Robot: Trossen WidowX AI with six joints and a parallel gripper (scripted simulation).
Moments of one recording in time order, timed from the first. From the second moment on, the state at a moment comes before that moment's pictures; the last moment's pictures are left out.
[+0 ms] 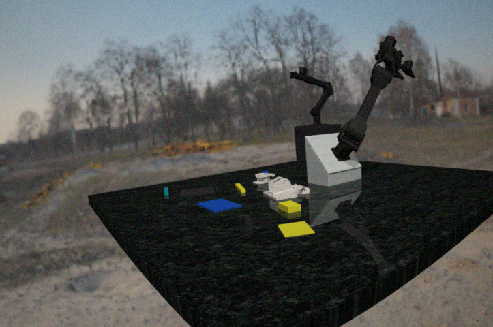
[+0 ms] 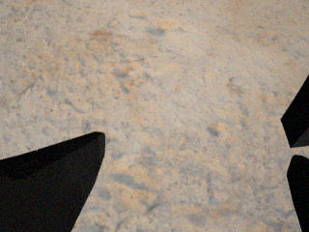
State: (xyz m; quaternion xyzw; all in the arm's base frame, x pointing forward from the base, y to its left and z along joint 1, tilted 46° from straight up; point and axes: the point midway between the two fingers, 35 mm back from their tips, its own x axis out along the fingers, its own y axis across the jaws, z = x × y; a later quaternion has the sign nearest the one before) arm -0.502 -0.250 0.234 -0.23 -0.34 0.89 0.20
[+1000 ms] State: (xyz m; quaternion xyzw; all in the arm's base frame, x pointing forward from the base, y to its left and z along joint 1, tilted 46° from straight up) arm -0.444 -0.349 0.158 -0.28 -0.43 0.86 0.01
